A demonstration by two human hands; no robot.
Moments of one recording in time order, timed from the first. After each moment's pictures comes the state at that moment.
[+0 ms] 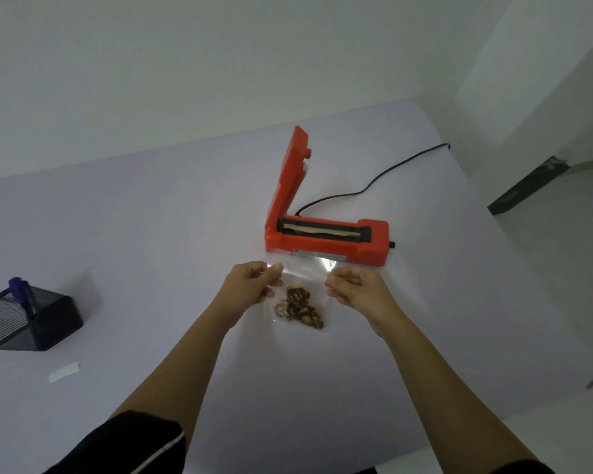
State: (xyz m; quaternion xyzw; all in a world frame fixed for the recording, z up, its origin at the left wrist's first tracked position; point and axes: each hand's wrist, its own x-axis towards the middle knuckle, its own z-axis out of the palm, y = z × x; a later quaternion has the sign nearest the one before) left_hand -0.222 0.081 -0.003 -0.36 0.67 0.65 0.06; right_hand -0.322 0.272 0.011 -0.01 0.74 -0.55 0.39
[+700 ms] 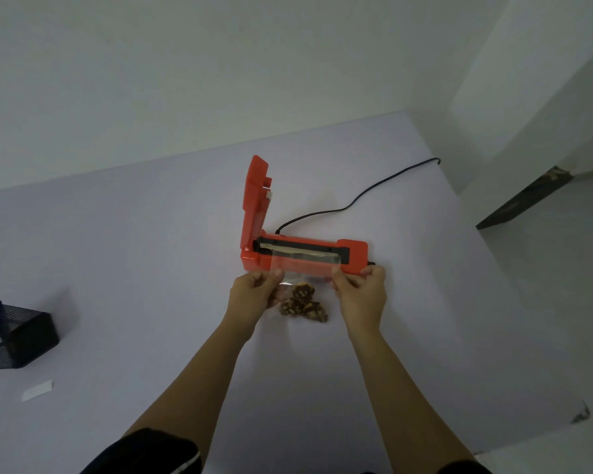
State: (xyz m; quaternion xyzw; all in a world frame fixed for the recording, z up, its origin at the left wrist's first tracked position) left_hand -0.265 0.118 -0.008 -0.42 0.61 0.66 -0.03; right_hand -0.348 0.262 -0.004 0.11 0.78 -0.60 0.15
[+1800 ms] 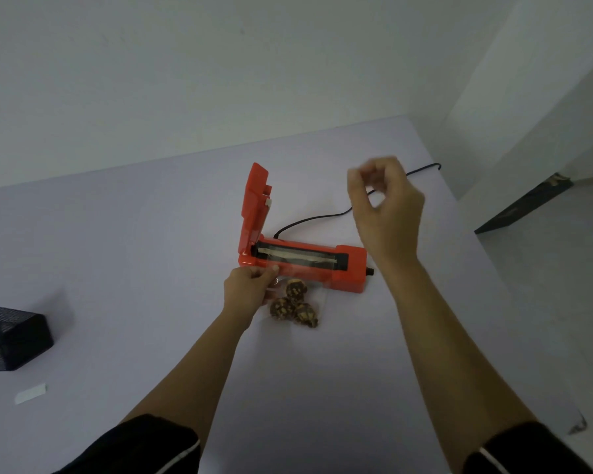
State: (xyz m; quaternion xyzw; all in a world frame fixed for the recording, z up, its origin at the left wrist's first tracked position) left_hand -0.283 0.103 0.004 -0.48 0.64 0.60 -0.02; right_hand -0.421 0.232 0.113 -0.24 0.78 -0.57 -0.10
